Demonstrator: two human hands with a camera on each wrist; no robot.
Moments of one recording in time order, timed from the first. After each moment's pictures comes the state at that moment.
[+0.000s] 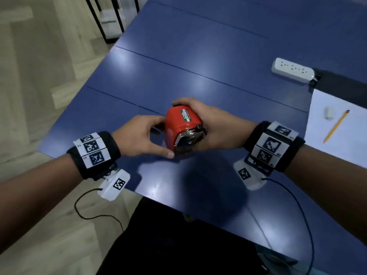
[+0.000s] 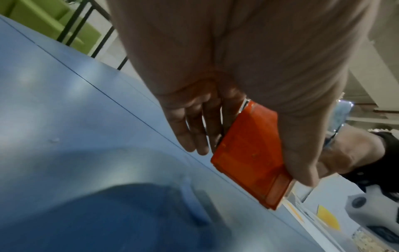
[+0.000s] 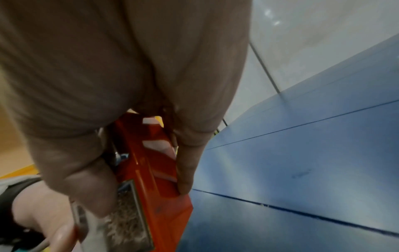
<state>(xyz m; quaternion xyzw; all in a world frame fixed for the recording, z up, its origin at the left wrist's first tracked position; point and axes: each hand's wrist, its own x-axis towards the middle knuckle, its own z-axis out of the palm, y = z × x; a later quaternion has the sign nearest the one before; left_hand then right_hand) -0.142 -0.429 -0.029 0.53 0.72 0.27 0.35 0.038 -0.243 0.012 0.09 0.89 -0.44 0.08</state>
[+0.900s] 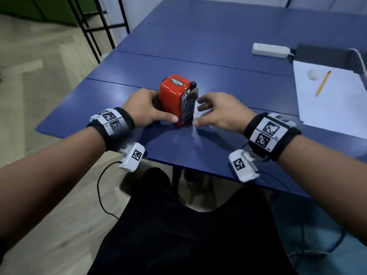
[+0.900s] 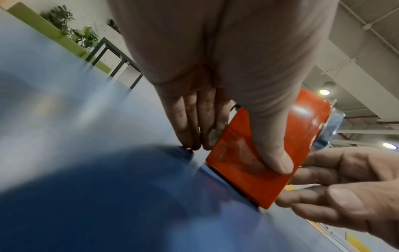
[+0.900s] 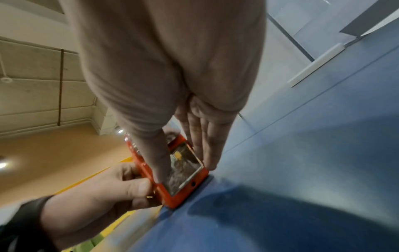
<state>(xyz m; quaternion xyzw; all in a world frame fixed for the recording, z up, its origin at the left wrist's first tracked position) -0.103 -0.455 -0.086 0.48 0.80 0.29 0.21 0.118 -0.321 -0.063 0.32 0.88 -0.33 -0.04</state>
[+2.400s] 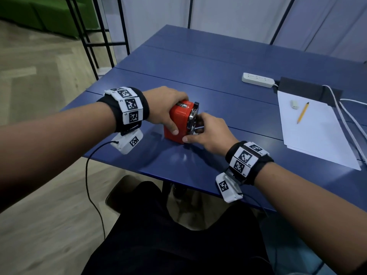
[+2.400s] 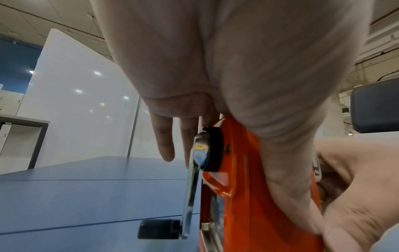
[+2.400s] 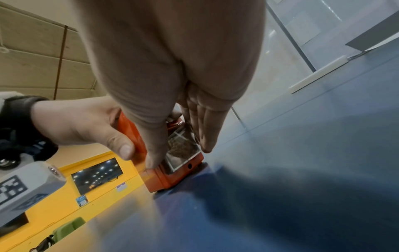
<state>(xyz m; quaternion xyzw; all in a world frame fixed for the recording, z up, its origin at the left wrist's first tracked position) -0.088 -0.407 -0.013 0.69 0.72 0.00 0.08 0.107 -0.329 -0.080 0.35 0.87 -0.32 -0.12</state>
